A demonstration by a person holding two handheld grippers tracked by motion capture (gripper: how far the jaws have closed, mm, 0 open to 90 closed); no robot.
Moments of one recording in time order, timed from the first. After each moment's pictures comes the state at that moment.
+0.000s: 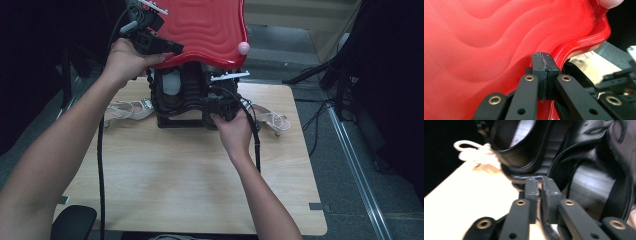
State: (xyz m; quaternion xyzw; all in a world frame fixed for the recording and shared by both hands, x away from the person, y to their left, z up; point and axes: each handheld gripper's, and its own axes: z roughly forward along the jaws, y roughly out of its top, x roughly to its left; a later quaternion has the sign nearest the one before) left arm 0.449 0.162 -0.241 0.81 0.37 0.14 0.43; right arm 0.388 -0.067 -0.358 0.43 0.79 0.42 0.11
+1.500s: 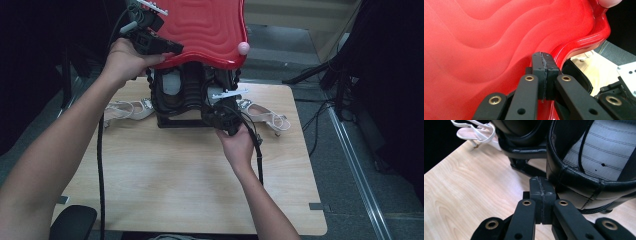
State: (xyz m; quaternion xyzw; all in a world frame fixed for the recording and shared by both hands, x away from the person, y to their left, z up) left arm 0.448 0.162 -0.241 0.82 0.36 0.14 0.43; right arm 0.382 -0.075 -0.399 0.41 0.81 0.40 0.10
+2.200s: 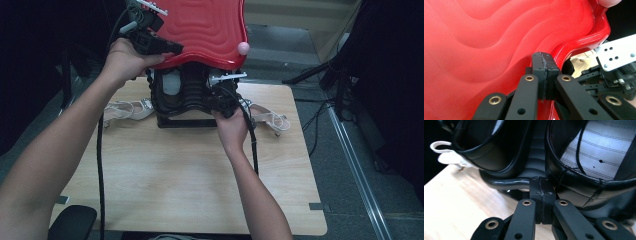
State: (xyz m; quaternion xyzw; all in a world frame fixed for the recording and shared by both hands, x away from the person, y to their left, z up) left arm 0.448 0.162 -0.241 0.82 0.36 0.15 0.43; right arm 0.425 -0.065 -0.391 0.45 0.78 0.42 0.13
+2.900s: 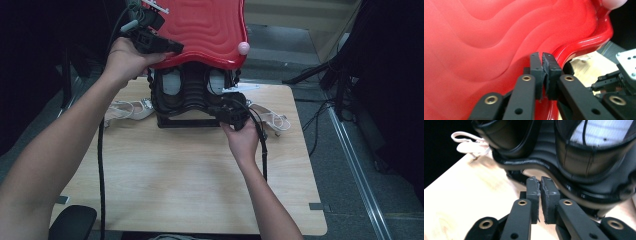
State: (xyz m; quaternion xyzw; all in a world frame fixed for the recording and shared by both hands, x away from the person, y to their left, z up) left arm 0.447 0.162 -0.235 0.81 0.38 0.13 0.43; right arm 0.392 -0.097 -0.399 0.42 0.79 0.44 0.08
